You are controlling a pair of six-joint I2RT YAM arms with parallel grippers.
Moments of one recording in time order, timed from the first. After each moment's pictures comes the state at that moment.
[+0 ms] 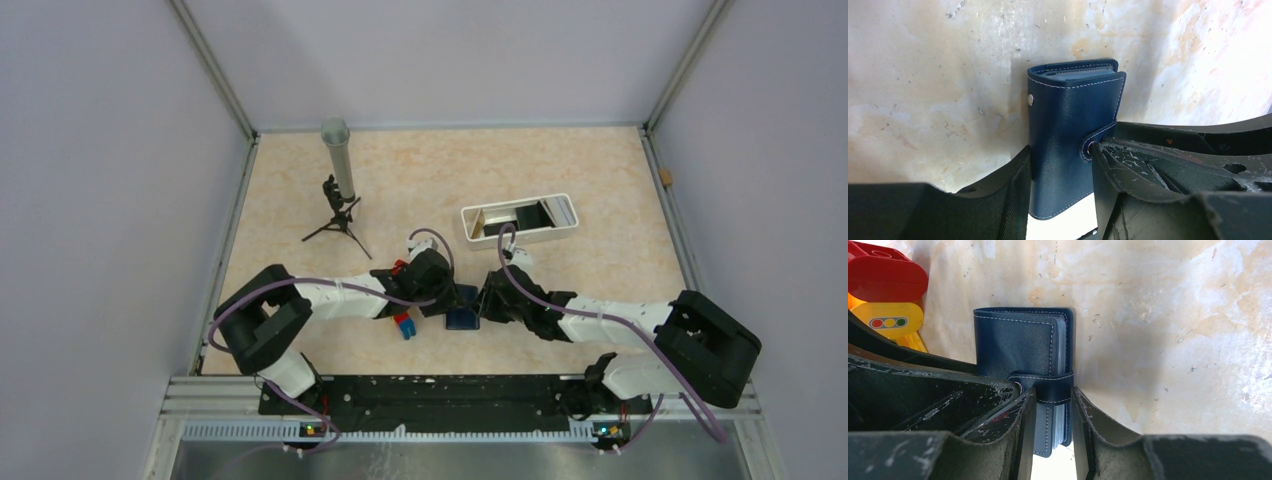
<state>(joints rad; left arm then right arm) -0.94 1.60 0.74 -0.02 -0.02 -1.11 0.91 1.30 0.44 0.05 0.20 0.97</state>
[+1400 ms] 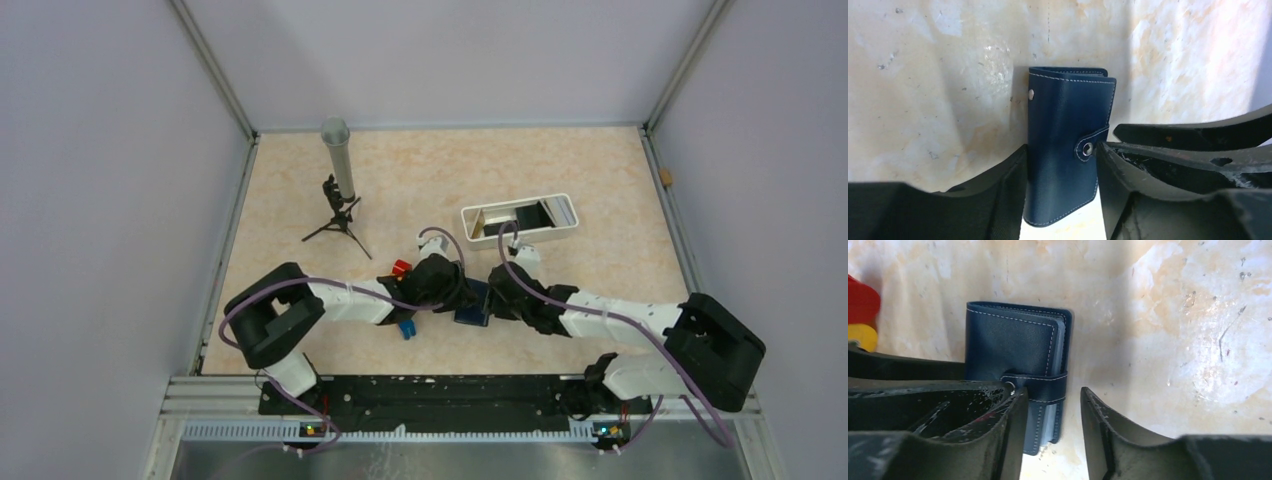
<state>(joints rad) -0.97 1.65 0.69 0.25 -0.07 -1.07 0.91 1.26 0.50 -0.13 0.33 0.96</state>
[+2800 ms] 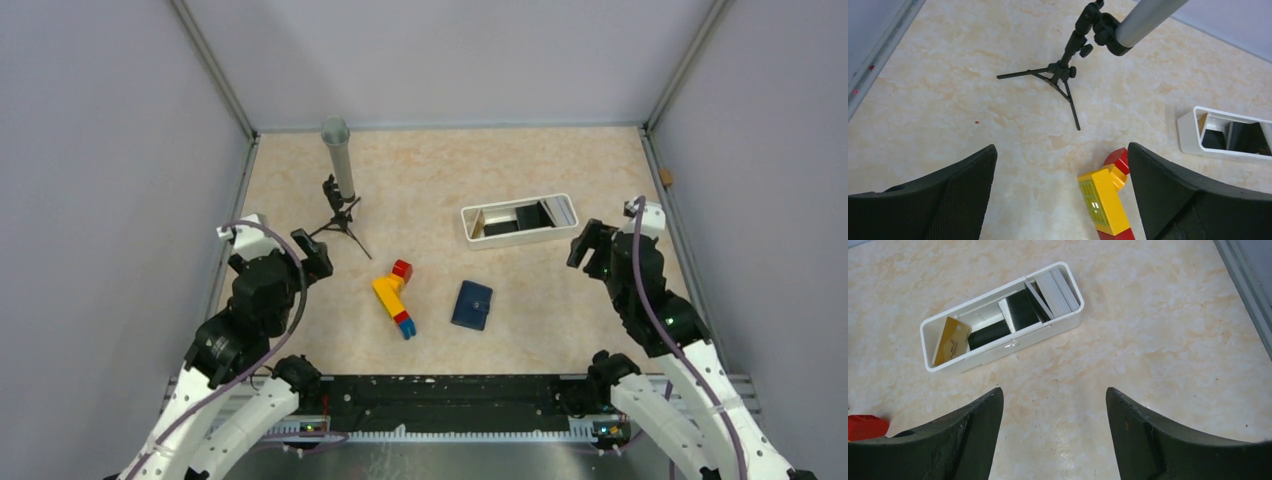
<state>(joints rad) -0.55 0.51 0.88 -0.75 -0.58 -0.59 0.38 0.60 0.76 -0.63 0.43 0.43</state>
